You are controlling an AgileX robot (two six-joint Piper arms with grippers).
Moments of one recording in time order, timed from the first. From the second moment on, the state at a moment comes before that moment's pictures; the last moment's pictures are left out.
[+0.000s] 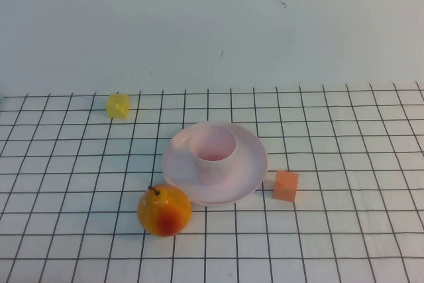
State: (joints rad) right arm 0.60 1.00 -1.52 -0.26 1.06 -0.29; left arm -0.01 -0.01 0.02 -0.03 0.38 -0.04
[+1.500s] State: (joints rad) right arm -0.08 -0.01 0.03 -0.03 0.43 -0.18; left arm -0.01 -0.01 0.02 -0.03 0.38 -0.04
